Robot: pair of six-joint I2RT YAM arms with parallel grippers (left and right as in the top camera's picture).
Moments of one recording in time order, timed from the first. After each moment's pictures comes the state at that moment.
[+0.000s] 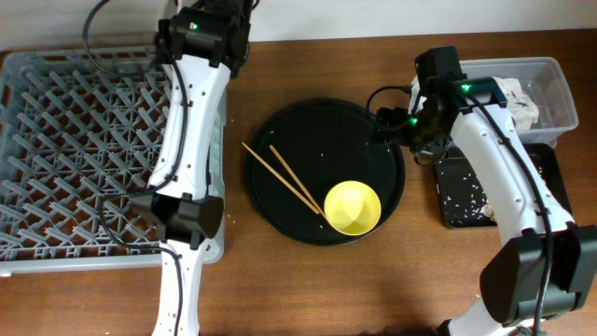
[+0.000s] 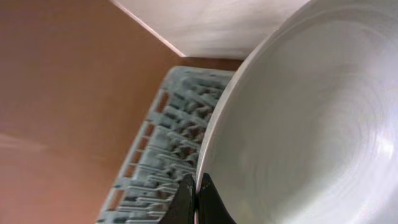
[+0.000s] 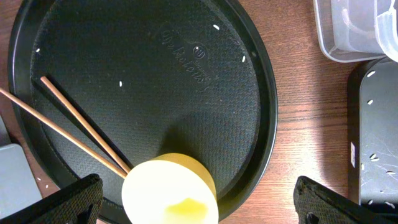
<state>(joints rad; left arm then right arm) -0.29 2.44 2.88 -1.50 -1.03 -0.23 0.12 1.77 1.59 -1.11 -0.18 0.35</state>
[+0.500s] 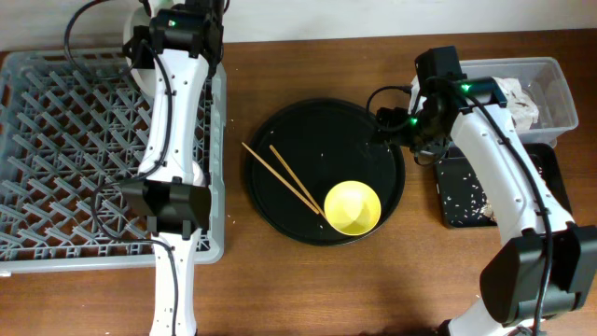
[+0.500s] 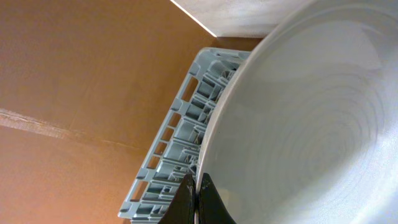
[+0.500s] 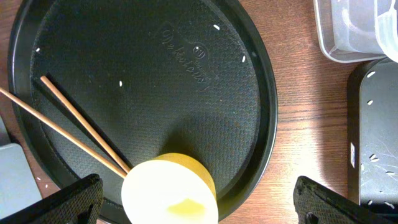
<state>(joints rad) -0.19 2.51 2.84 -1.48 -1.12 -0.23 0.12 1.77 1.59 -1.11 -0.18 0.34</state>
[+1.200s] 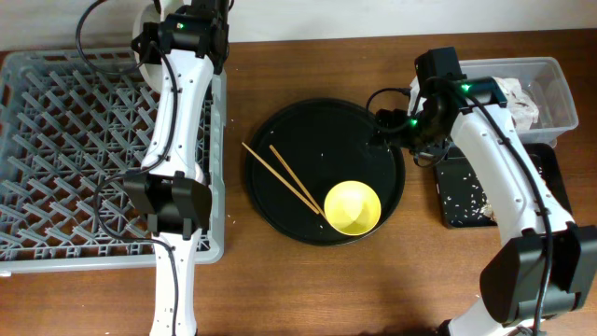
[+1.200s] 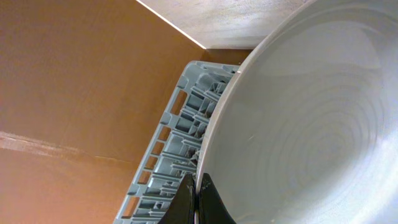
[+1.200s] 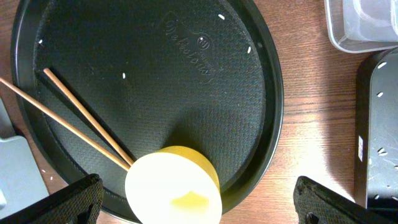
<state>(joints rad) -0.19 2.51 2.75 -1.29 -1.12 -0.12 0.12 1.77 1.59 -1.13 -0.20 0.34</state>
